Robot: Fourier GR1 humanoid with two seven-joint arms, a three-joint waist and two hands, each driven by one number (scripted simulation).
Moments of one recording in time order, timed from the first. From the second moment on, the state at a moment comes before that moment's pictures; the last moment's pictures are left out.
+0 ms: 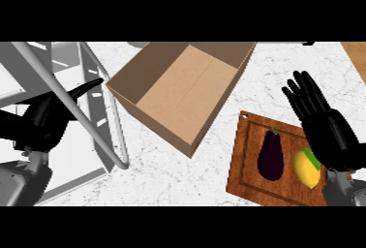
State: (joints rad) left arm -0.26 0.46 -0.17 -1.66 0.34 0.21 0.19; right arm -0.14 -0.36 0.12 -1.72 -0.42 -0.05 0.04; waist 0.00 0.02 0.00
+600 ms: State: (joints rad) left arm -0.14 0.58 -0.13 -1.52 0.14 0.29 0.14; right arm 0.00 -0.68 0.08 -1.66 -0.21 0.26 -0.20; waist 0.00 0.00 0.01
